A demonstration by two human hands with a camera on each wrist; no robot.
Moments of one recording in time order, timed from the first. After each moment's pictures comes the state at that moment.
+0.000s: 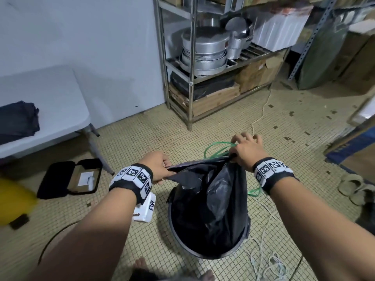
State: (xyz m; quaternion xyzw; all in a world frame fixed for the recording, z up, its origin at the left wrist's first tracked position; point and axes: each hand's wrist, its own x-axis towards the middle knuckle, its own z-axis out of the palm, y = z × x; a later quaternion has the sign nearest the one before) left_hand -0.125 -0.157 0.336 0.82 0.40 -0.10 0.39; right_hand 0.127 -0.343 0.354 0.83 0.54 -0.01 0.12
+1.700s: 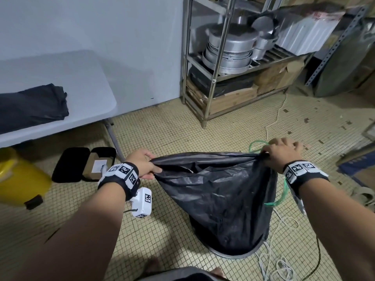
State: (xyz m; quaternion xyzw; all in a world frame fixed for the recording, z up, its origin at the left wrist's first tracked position) left_hand -0.254 -0.059 0.307 0.63 0.56 0.03 0.54; right_hand 0.101 -0.304 0.350 0.89 0.43 -0.02 0.14
